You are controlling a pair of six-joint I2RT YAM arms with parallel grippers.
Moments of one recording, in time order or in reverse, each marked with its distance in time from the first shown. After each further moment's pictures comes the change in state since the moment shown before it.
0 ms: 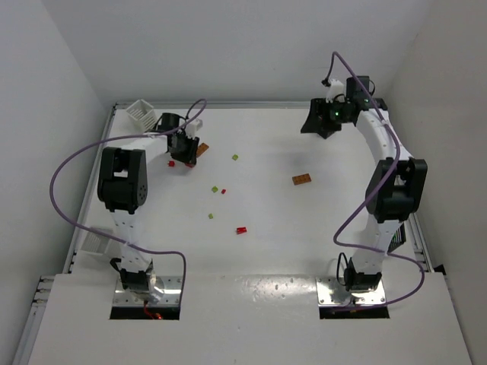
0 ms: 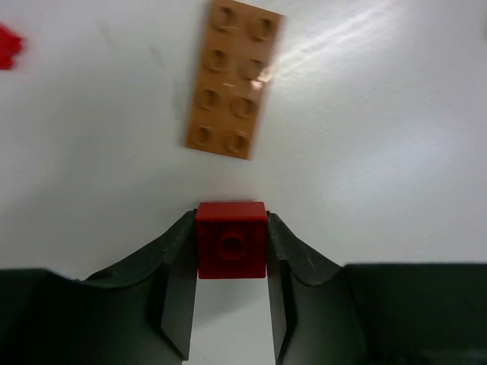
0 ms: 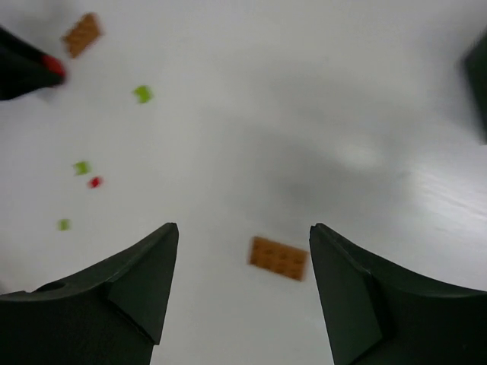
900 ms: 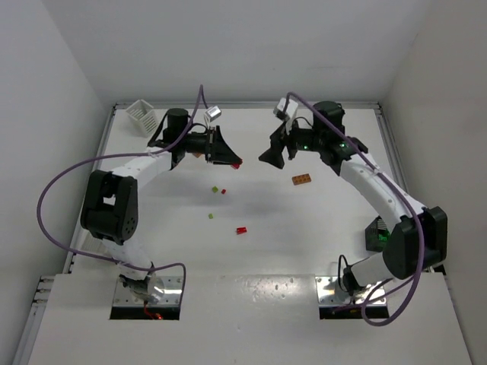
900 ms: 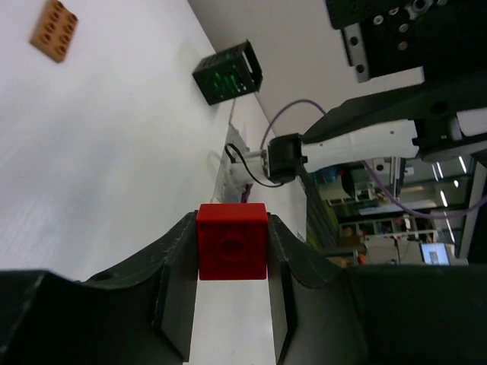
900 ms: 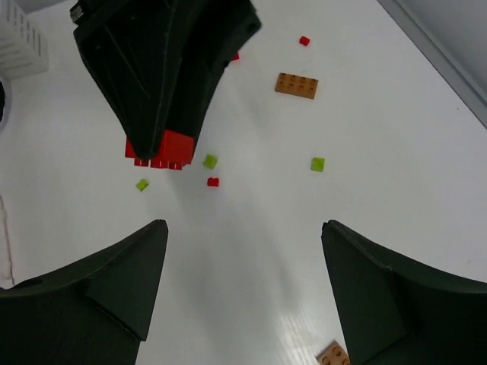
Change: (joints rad) left arm -0.149 -0.354 -0.288 0.509 1.027 -0.928; right arm 0.354 -0.503 -0.542 0.453 -0.197 -0.174
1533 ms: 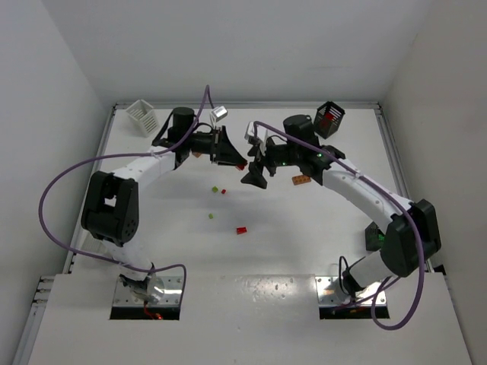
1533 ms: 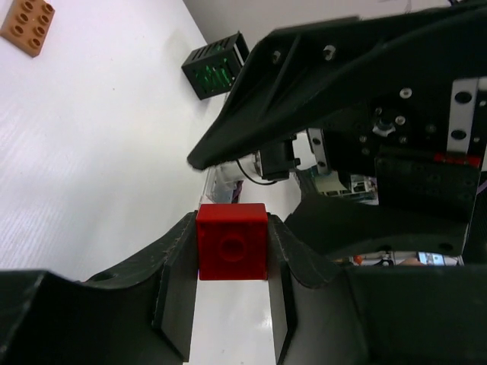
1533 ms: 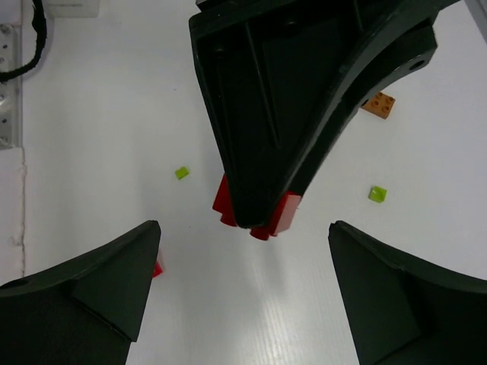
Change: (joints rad) left arm -0.055 -0.009 0.028 -0.045 -0.010 -0.017; right arm 0.203 0.032 -0.045 -0.006 0.039 -0.177
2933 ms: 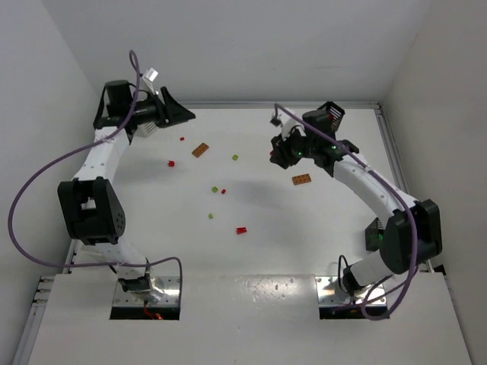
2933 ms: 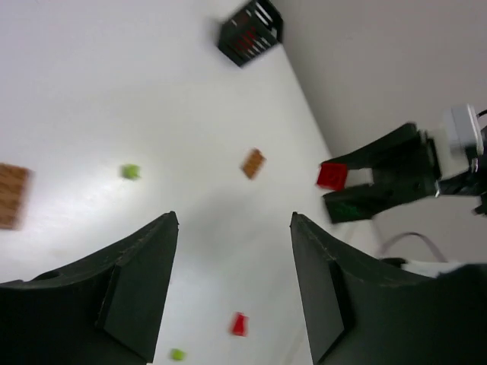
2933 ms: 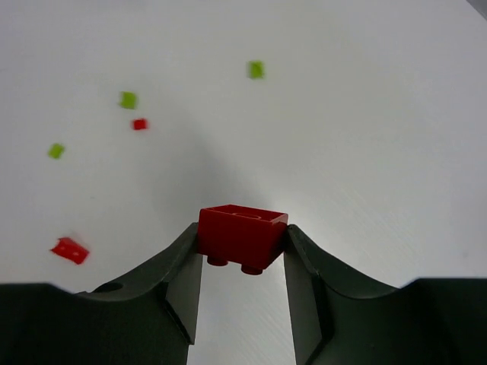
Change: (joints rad) left arm 0.367 -0.024 0.230 -0.274 -0.241 0.232; right arm -0.127 -0.008 -0.019 -0.077 0.285 0.156
